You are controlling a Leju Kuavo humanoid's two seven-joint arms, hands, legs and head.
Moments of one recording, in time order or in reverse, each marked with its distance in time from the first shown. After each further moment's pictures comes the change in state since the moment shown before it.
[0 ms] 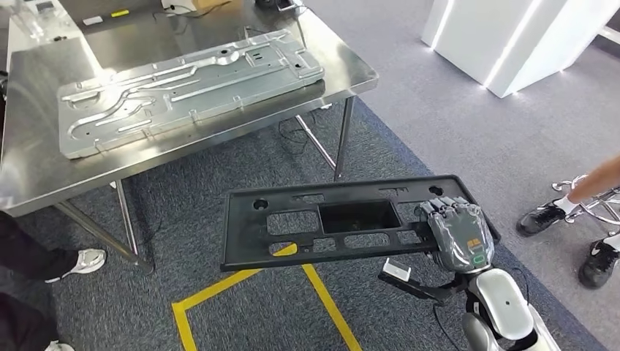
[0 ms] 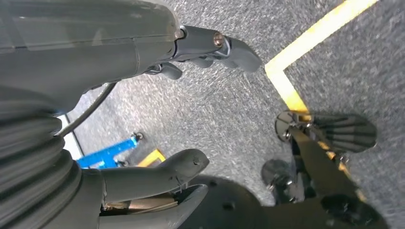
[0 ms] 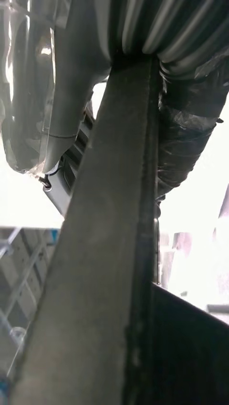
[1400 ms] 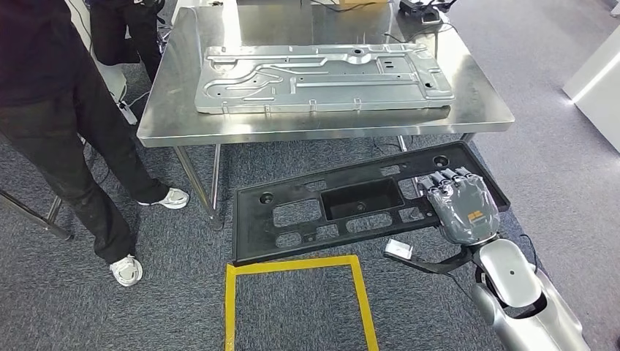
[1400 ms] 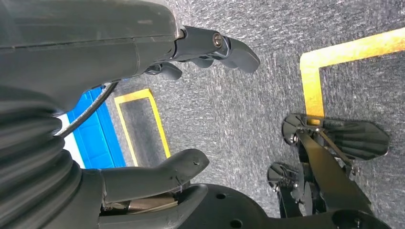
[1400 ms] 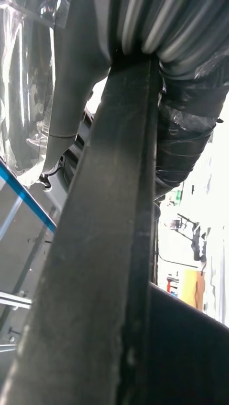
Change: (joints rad) left arm 0.009 0.006 -0.007 0.002 0.049 -0.006 0.020; right arm -0.171 -0.097 0.101 0.050 0.062 -0.021 0.016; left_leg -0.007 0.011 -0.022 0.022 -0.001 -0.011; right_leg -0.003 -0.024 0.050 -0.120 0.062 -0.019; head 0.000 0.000
